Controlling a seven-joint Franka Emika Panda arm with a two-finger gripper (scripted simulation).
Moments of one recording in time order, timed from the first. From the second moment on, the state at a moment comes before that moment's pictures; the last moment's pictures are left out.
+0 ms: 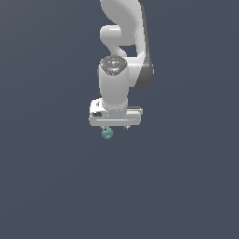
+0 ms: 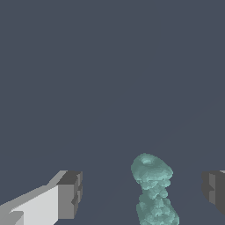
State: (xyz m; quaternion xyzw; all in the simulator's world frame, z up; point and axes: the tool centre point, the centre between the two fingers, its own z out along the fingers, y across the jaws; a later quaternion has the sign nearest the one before) arm 0.002 -0.018 0.168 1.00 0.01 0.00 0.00
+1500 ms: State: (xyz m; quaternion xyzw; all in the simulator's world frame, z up) arm -0.081 -0.069 0.109 1.00 0.08 0.00 0.00
